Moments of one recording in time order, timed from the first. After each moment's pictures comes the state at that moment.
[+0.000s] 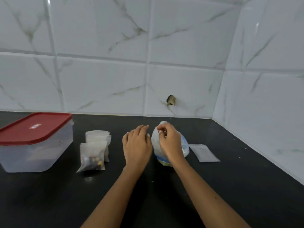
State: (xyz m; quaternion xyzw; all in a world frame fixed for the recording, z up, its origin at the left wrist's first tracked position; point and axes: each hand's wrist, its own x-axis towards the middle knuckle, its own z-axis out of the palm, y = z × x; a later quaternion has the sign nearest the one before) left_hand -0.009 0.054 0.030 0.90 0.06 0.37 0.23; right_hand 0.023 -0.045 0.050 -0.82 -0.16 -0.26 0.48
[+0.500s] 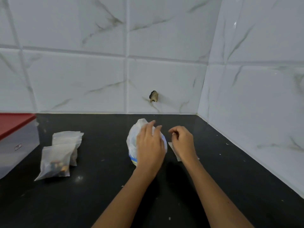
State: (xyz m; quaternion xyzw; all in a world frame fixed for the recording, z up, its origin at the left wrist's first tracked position) left_hand 0.022 -0.048 0.023 0.91 -0.04 0.36 0.21; right_hand 0.062 -0.155 0.034 -0.87 -0.10 -0.28 0.40
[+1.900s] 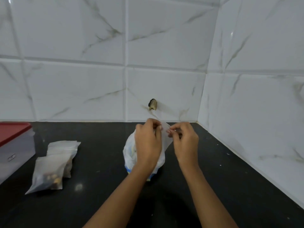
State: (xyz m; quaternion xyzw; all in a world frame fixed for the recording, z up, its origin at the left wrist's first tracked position) left_hand 0.033 -0.058 0.072 0.80 -0.02 0.41 0.45; right_hand 0.051 -0.156 0.065 -0.77 -0.18 -0.41 0.45
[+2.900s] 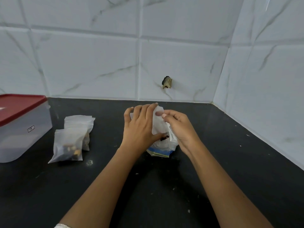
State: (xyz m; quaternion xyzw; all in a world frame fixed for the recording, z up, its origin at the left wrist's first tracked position) left_hand 0.031 0.027 0.025 0.90 -0.04 0.44 0.01; right_hand 0.034 -0.101 0.058 -0.76 -0.17 -0.03 0.63
